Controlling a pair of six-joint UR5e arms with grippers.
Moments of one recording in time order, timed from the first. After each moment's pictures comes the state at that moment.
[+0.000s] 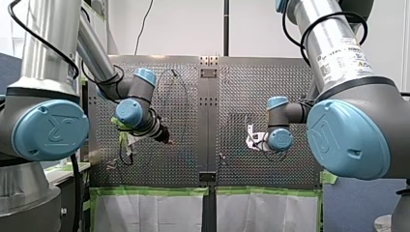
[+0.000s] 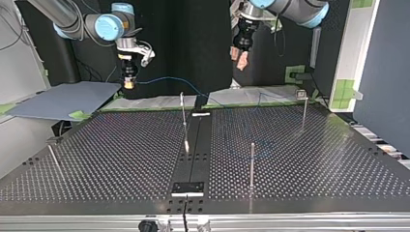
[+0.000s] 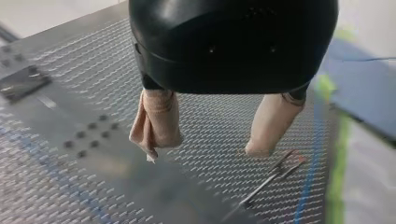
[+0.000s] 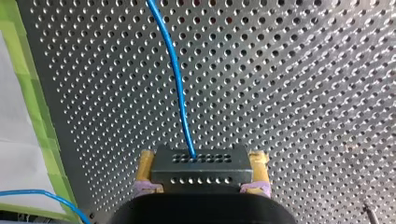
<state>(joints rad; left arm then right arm) -0.45 -1.68 -2.34 -2.60 -1.75 -2.10 1.97 -1.02 1.98 -0.79 1.69 1.60</state>
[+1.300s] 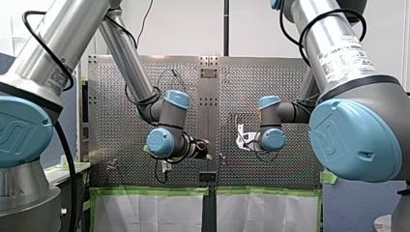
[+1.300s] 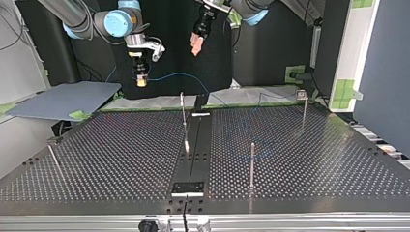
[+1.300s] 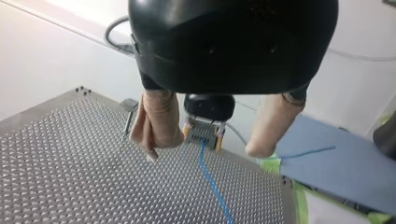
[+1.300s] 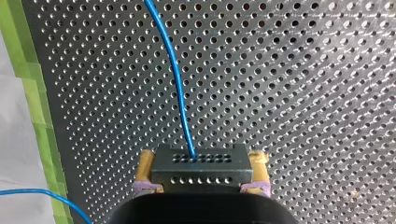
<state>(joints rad) -0.83 -2.00 -2.20 -2.32 -1.91 -1.99 2.04 -1.02 1.98 -0.79 1.66 1.60</state>
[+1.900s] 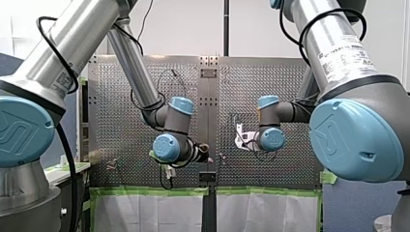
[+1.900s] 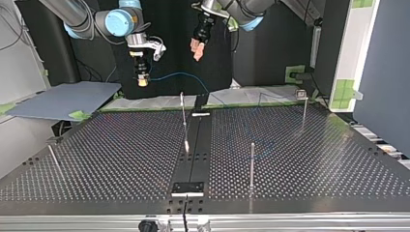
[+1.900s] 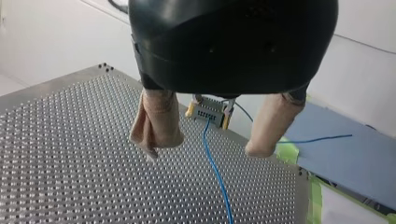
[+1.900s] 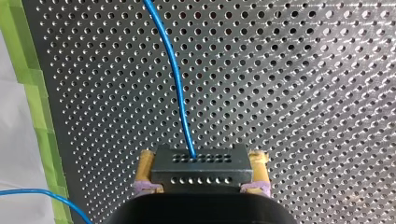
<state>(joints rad) -0.81 -2.07 -2.15 -2.30 -1.94 -2.10 2.05 -1.03 1.98 -0.78 1.66 1.61</state>
